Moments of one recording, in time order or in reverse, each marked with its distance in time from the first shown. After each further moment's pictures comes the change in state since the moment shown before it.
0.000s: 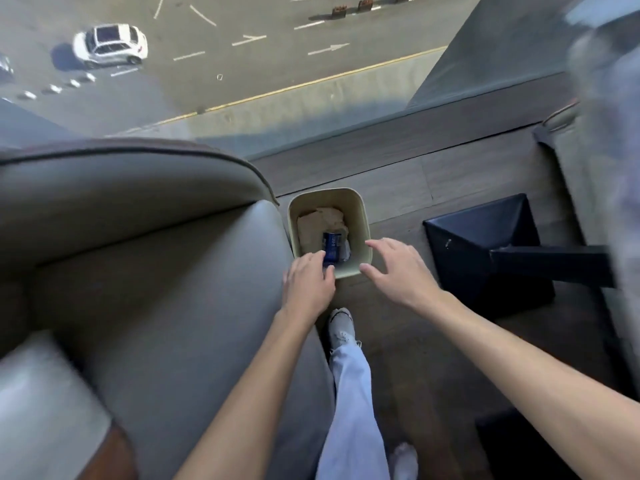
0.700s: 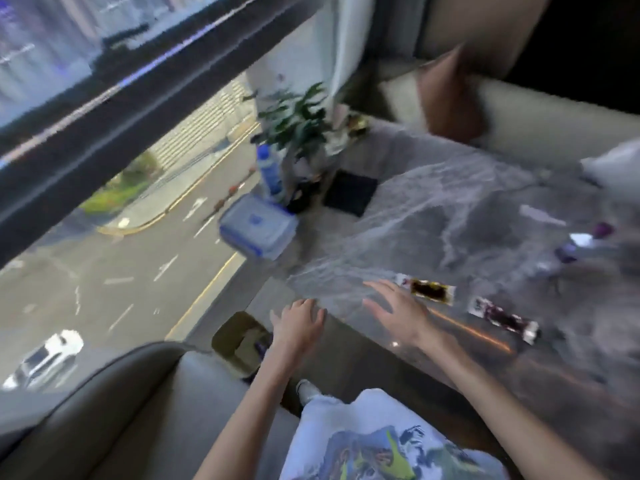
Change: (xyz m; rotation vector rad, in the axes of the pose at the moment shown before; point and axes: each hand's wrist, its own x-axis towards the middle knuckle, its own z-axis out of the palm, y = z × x) left_hand -0.405 0.295 -0.011 0.673 -0.121 0.584; right_hand -0.523 0.126 -0.146 0.510 0.633 0.282
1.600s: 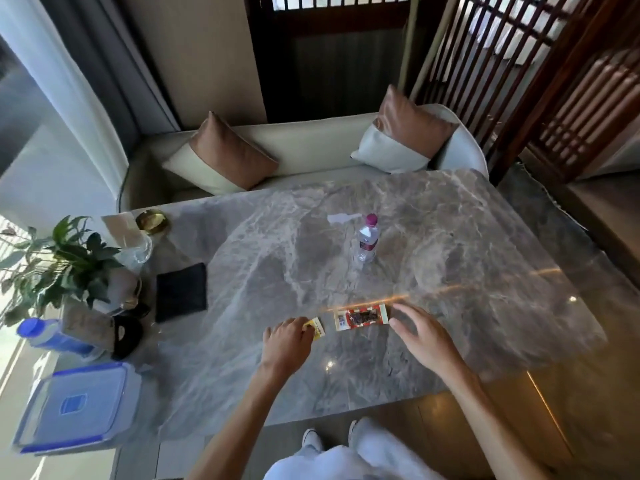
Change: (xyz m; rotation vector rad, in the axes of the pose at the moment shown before) left_hand 0.045 0.251 0.035 0.337 -0.105 0.674; right_hand -0.169 0.165 -0.113 0.229 0.585 0.626
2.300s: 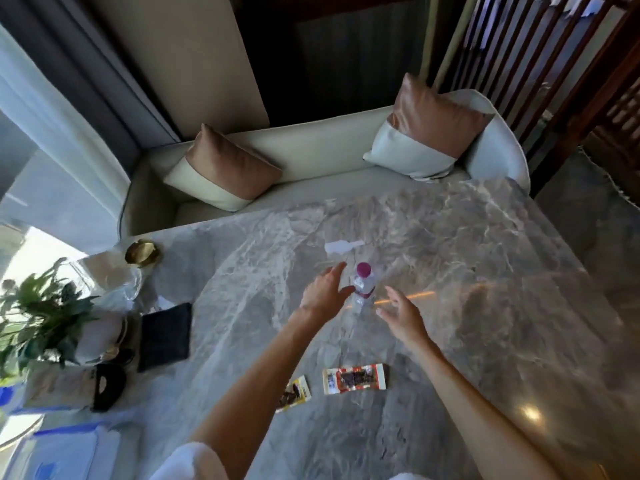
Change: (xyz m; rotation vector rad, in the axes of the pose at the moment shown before) left_hand 0.222 0.156 -0.061 -0.072 -0.032 0.099; right_hand 0.226 0.041 -0.014 0.333 -0.074 0.208
